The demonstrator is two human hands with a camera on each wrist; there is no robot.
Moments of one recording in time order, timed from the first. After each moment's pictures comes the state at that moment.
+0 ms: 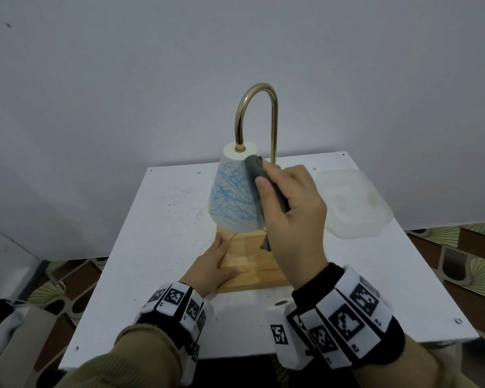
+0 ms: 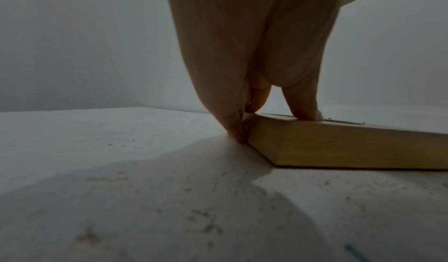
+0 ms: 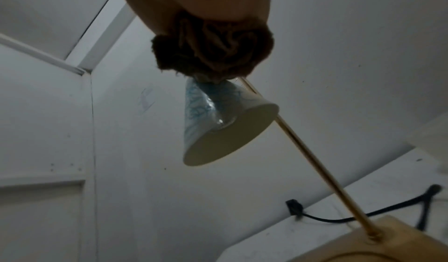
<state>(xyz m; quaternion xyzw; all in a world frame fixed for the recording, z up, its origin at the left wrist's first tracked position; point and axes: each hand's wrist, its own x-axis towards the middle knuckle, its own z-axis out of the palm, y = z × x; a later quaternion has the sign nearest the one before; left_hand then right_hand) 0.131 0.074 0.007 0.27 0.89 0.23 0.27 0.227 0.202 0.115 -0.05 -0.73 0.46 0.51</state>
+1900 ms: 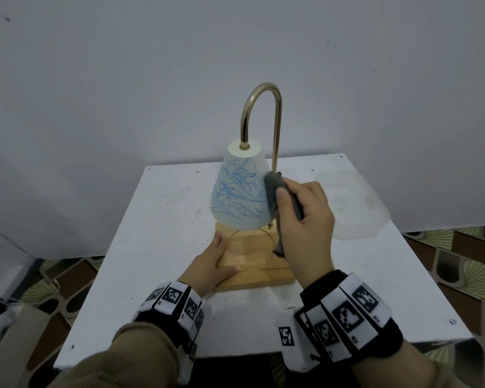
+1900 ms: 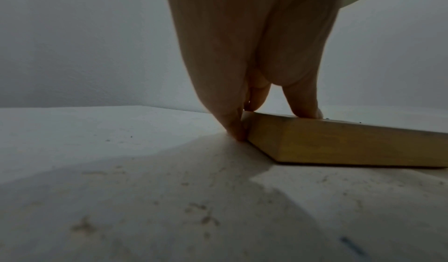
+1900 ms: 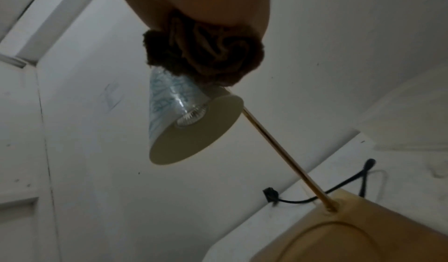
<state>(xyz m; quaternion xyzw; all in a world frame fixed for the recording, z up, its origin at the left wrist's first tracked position) 0.132 0.075 0.005 0.27 0.89 0.25 0.26 0.233 0.215 0.095 -0.12 -0.72 0.49 0.47</state>
